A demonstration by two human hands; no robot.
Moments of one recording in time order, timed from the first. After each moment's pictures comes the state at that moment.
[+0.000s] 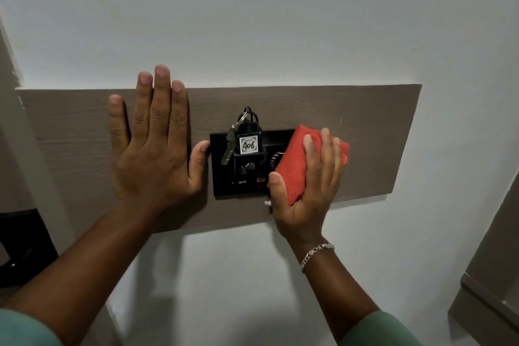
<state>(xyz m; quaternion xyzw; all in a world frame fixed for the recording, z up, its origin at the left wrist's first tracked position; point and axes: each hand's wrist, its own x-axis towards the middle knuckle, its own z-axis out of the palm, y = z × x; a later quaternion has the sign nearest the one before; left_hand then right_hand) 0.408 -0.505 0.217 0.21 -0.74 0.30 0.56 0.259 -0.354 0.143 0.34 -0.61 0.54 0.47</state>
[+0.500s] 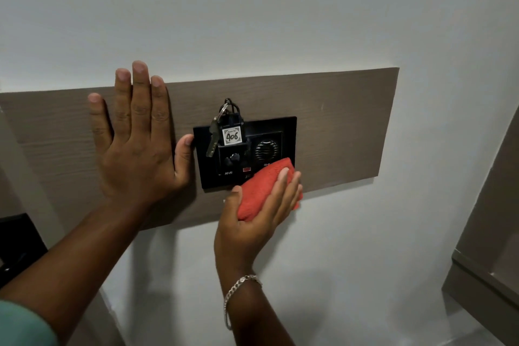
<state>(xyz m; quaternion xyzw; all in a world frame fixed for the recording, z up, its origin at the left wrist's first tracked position) 0.409 -0.502 0.219 0.19 -0.75 0.29 0.56 0.345 -0.412 0.105 0.14 -0.56 0.75 0.32</state>
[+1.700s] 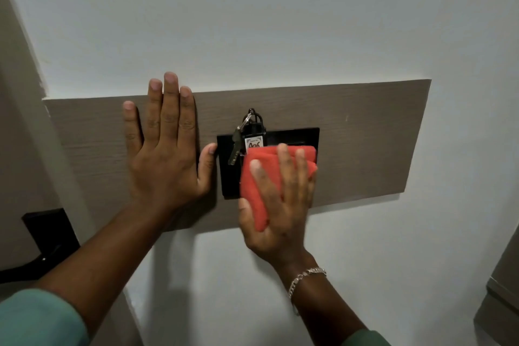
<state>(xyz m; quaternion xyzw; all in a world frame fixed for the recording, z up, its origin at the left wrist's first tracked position) 0.408 -0.504 0.220 0.21 -0.75 0.30 0.55 0.309 -0.371 0.130 0.43 -0.60 0.46 0.50</state>
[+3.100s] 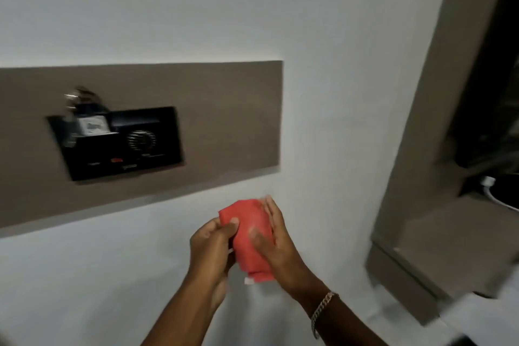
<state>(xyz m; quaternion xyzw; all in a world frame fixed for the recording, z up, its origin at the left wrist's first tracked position) 0.303 -0.257 0.086 0.27 -0.52 -0.77 0.26 0.231 -0.145 0.062 0.32 -0.65 0.65 -0.21</state>
